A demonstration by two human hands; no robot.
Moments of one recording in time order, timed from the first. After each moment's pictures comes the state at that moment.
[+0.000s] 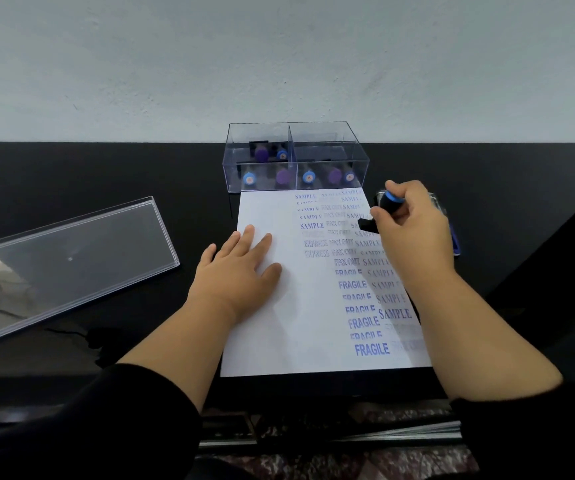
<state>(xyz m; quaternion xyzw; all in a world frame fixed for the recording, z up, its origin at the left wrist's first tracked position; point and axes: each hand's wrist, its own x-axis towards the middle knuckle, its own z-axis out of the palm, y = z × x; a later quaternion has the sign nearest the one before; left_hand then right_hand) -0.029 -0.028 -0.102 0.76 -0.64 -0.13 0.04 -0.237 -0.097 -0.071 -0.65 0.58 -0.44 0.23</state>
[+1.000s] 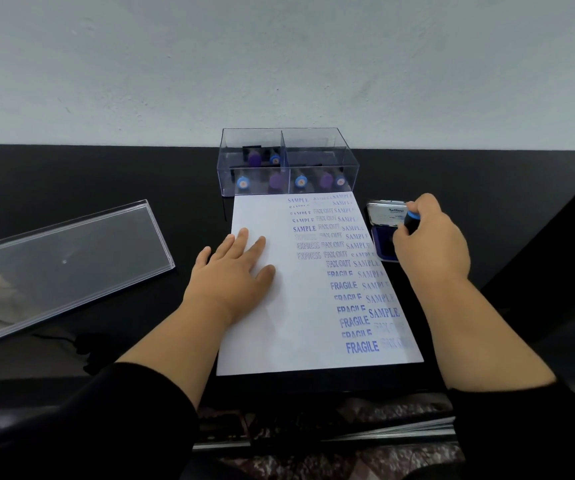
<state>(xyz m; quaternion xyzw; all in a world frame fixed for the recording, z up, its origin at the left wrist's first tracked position) -0.028 -0.028 -0.103 0.76 -0.64 -0.13 0.04 -0.264 -0.100 -0.071 -0.65 0.70 -0.30 0.08</state>
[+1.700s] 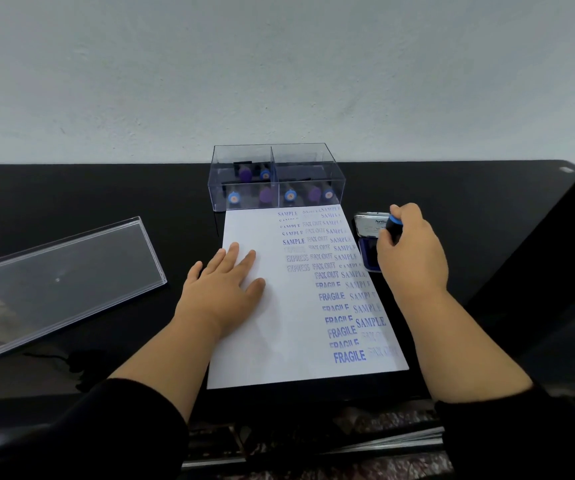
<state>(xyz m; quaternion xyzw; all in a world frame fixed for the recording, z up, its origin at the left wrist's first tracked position) -0.029 -0.027 -0.101 0.76 -0.64 -0.13 0.03 -0.260 -0.092 -0.065 -0.64 0.66 -0.37 0.12</state>
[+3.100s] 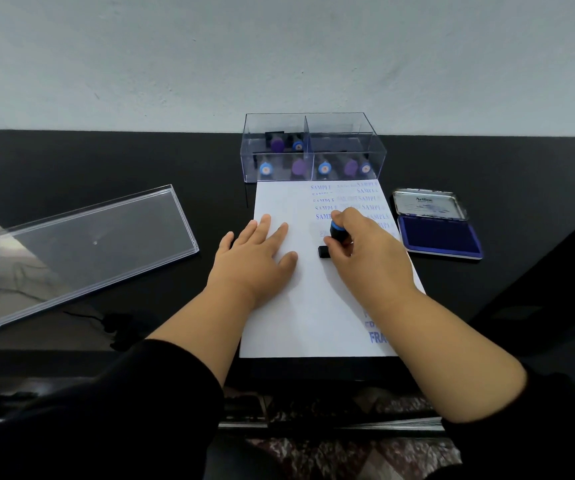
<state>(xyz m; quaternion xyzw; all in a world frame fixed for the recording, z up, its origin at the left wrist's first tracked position) -0.030 -0.029 -0.103 0.76 -0.64 -0.13 0.04 -0.190 -0.058 -0.088 -0.79 0.52 -0.29 0.13</state>
